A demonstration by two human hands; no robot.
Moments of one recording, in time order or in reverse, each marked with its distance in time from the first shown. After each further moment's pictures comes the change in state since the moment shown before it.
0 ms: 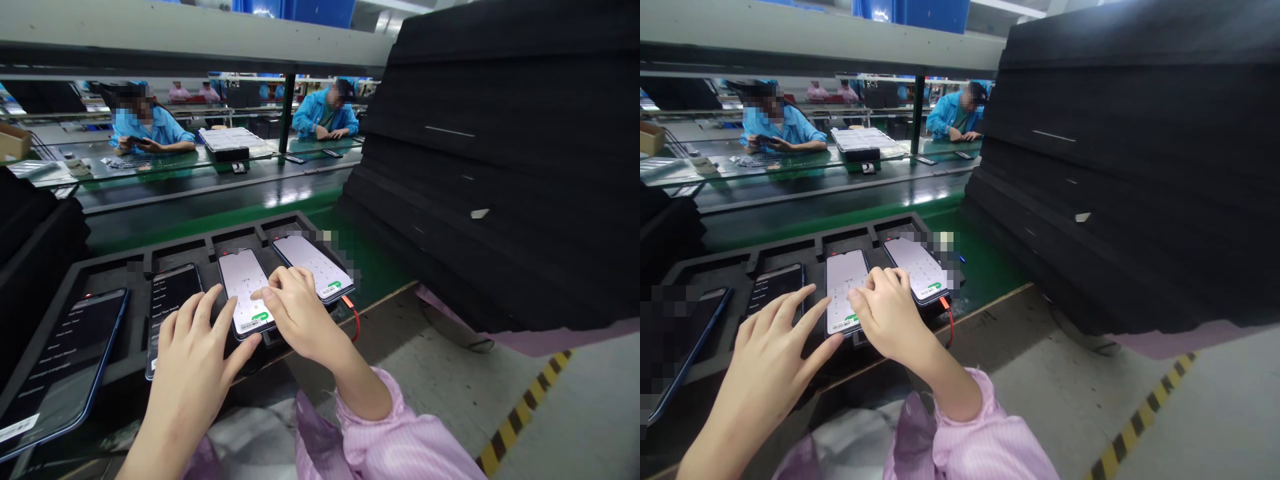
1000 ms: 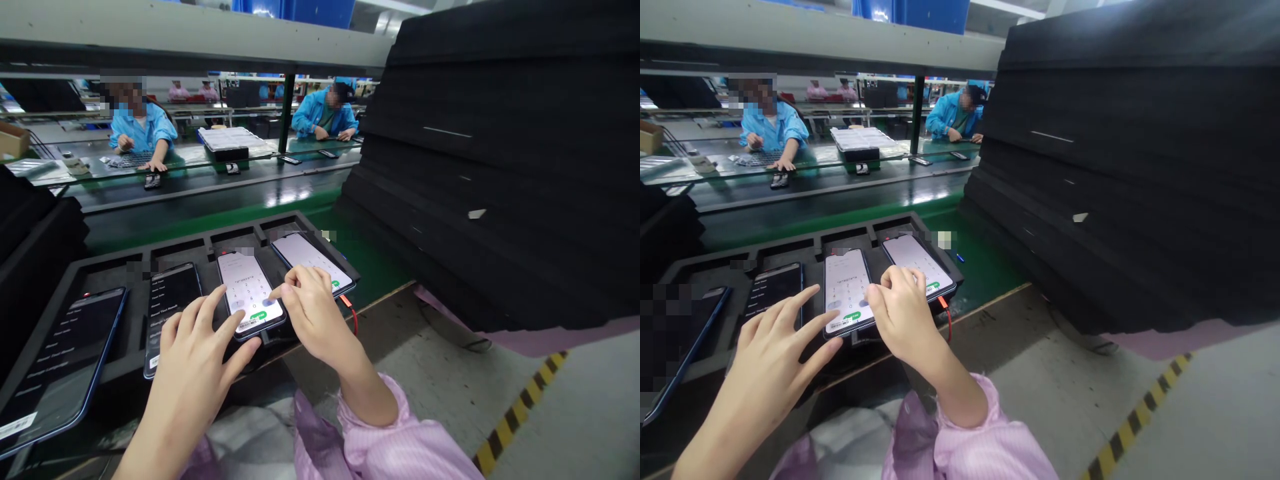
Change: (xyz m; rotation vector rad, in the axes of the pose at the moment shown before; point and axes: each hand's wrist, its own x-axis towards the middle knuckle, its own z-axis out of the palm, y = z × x) left_hand -0.003 0.001 -0.002 -0.055 0.012 0.044; right_hand -0.012 0.008 -0.008 0.012 0.134 0.054
